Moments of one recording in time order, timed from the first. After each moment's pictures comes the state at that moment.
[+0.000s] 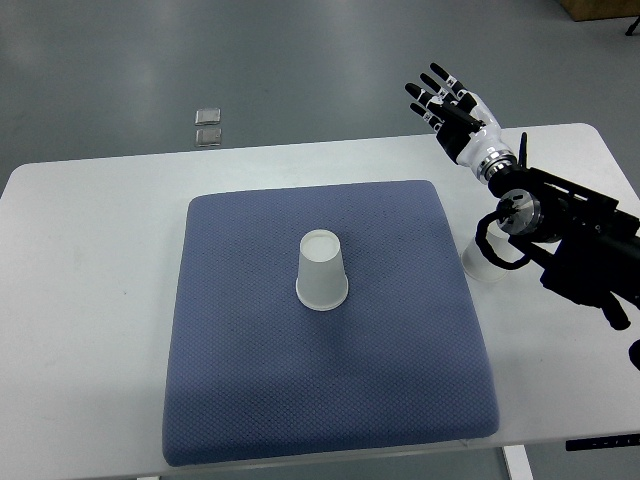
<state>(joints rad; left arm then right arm) -0.03 0.00 -0.16 -0.15 0.08 0.05 0.04 0.97 -0.17 0.30 0.55 0.33 0.14 0.43</state>
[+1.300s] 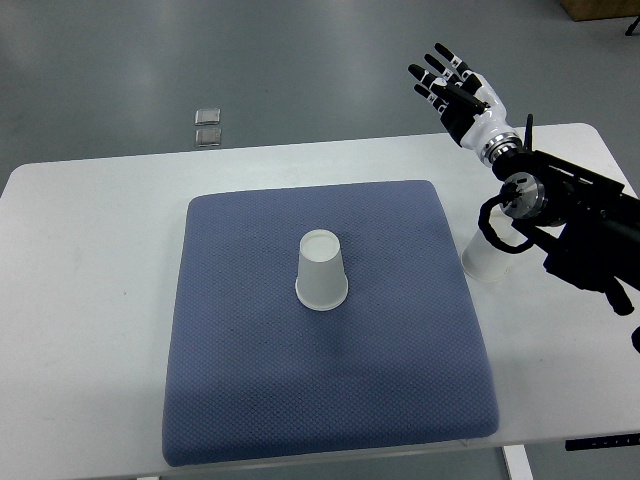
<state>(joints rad) -0.02 0.00 -0.15 -0.15 0.08 0.05 0.04 1.02 -0.18 0.29 0.54 0.33 0.13 0.43</state>
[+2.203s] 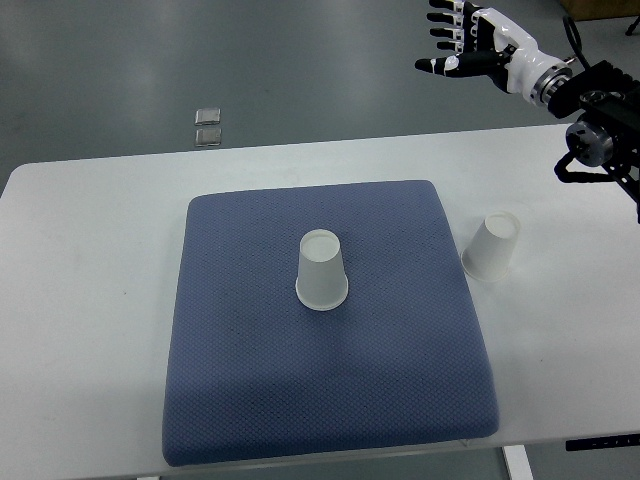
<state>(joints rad) -0.02 0.00 -0.15 -0.15 0.08 0.05 0.04 1.21 -0.39 0.15 0.56 -0.41 0.25 0.35</state>
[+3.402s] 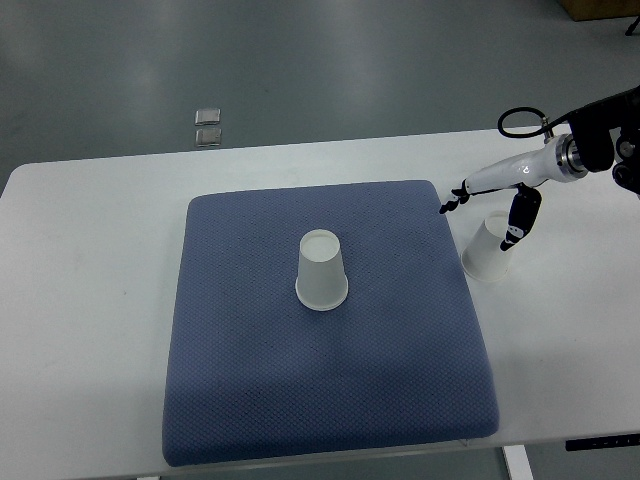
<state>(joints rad) -0.02 0.00 -0.15 -0.15 0.08 0.05 0.04 1.25 -0.63 -0.08 0.98 -1.49 0.45 0.37</state>
